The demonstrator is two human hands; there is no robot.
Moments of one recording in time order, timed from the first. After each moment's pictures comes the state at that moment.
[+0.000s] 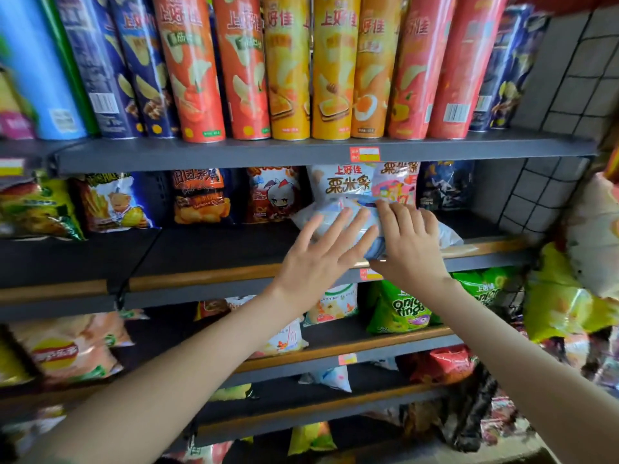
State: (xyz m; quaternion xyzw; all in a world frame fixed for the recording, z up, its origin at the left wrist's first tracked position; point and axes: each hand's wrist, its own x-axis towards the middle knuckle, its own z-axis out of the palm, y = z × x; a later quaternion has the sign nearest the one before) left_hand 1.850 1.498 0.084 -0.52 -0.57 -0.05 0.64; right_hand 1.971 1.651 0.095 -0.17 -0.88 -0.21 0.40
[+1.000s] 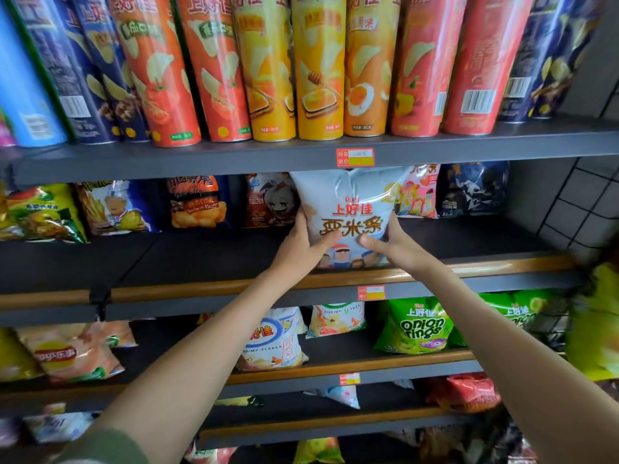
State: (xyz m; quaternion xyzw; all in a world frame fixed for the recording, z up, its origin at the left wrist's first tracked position) left_hand 1.794 1.575 0.083 -0.37 -0.79 -0.48 -0.10; right_hand 1.907 1.752 0.076 -0.11 -0.81 0.55 0.17
